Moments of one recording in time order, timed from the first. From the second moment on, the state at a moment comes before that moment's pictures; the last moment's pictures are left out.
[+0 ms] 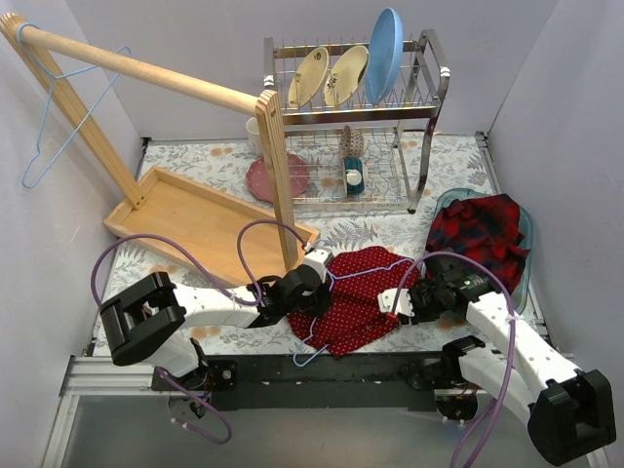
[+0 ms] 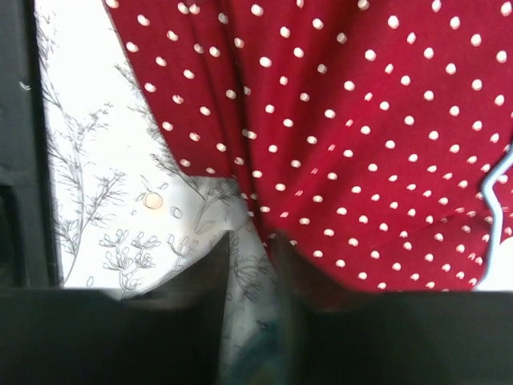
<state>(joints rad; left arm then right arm) -1.09 1.47 0.60 0.22 -0.14 -0.63 0.38 0.87 0.49 -0.87 -0.45 -1.37</state>
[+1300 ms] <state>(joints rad) -1.08 1.44 0.56 0.25 -0.11 -0.60 1.04 1.17 0.49 -0.33 -0.42 -0.99</state>
